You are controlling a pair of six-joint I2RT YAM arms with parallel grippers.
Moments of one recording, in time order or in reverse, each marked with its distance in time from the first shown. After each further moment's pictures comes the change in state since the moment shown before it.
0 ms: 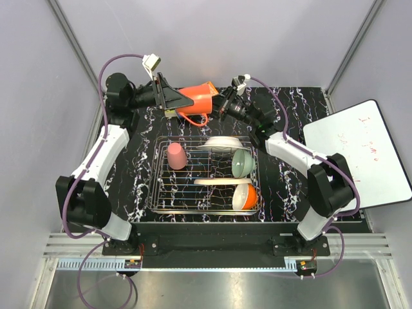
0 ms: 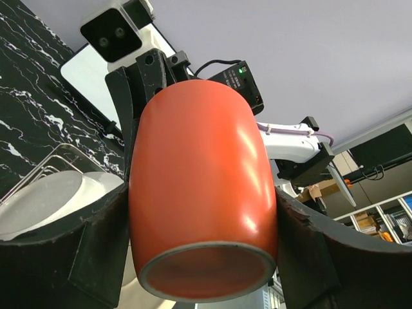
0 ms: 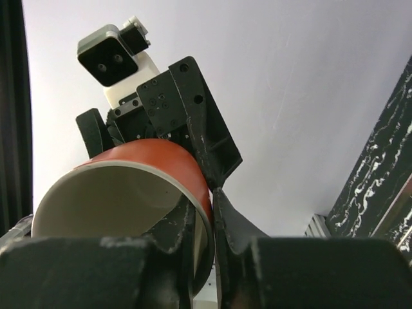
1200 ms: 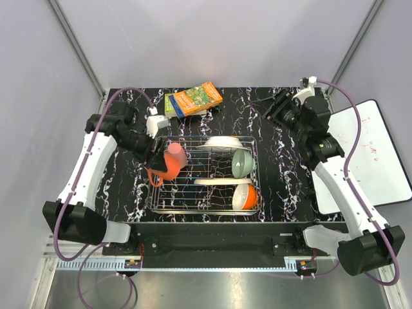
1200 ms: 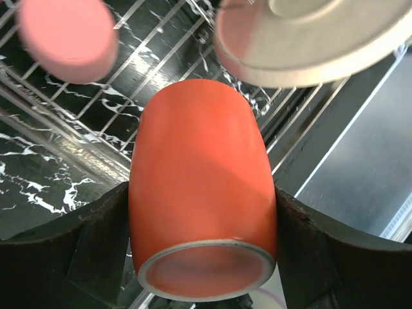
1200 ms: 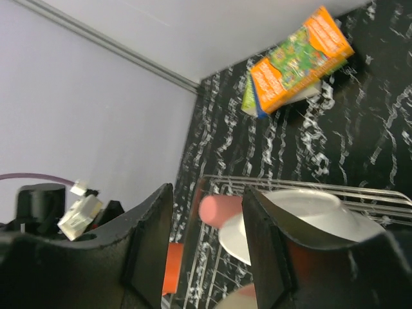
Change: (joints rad) left arm 0.056 -0.140 0.076 -1.744 -0.510 1.555; right arm -0.257 -0.546 -0.072 -0.846 0.307 -0.667
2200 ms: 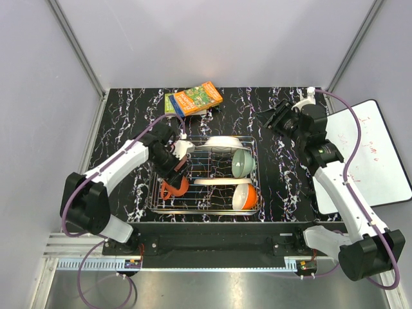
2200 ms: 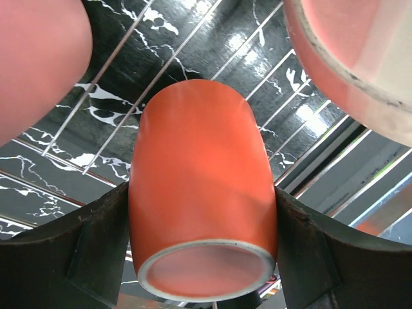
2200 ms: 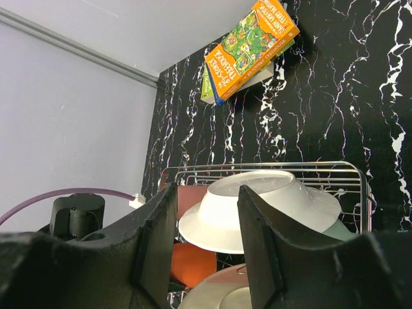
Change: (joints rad) left arm -0.310 0.115 -0.321 0.363 -0.309 -0.131; right arm -0.008 -0.042 -0.093 -0.094 0.085 -0.053
